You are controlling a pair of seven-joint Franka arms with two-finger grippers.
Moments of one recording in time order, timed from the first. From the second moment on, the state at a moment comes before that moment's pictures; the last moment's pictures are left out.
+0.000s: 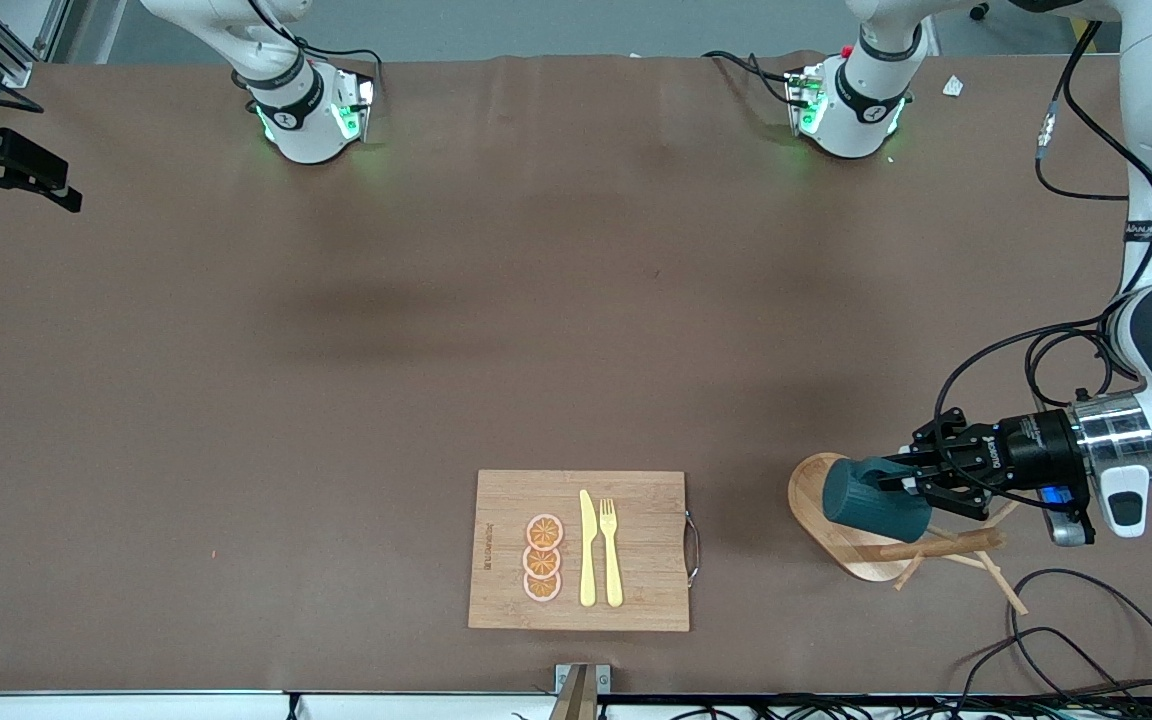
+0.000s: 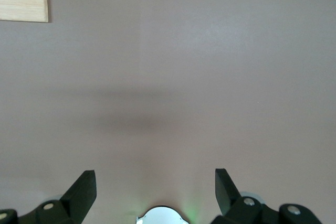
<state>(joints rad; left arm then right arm) 0.23 0.61 -0.26 -1.33 -0.90 1.85 -0.80 -0.04 -0.11 -0.02 -1.59 0.04 1.41 -0.11</state>
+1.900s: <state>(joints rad) 0.31 0.68 -0.26 -1.33 -0.98 1.85 -0.73 -0.04 -0.11 -0.03 -1.59 0.02 1.41 -0.10</state>
